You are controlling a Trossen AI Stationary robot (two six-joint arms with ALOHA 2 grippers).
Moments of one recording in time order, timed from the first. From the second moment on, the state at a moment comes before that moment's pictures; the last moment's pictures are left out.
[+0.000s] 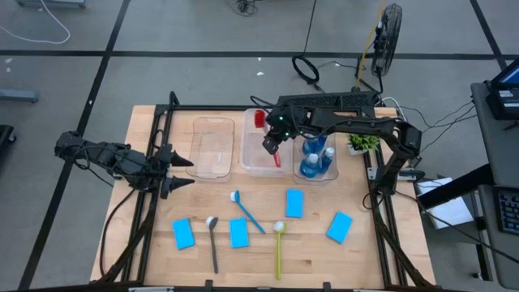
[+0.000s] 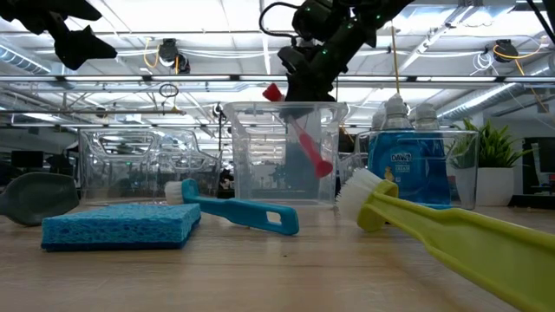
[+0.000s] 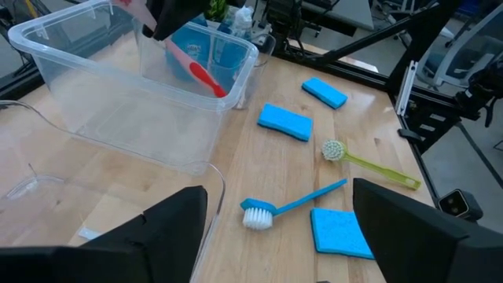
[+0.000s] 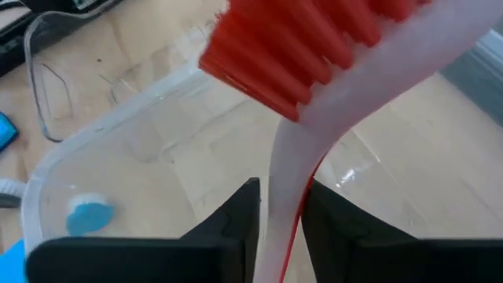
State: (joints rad) left arm -0.34 0.40 0.56 -0.57 -0.34 -0.44; right arm -0.33 1.73 1.39 -0.46 -0.06 0.29
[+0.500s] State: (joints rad) left arm -0.34 0.40 0.56 -0.57 -0.34 -0.44; right arm -0.33 1.73 1.35 -0.47 -0.10 0.29
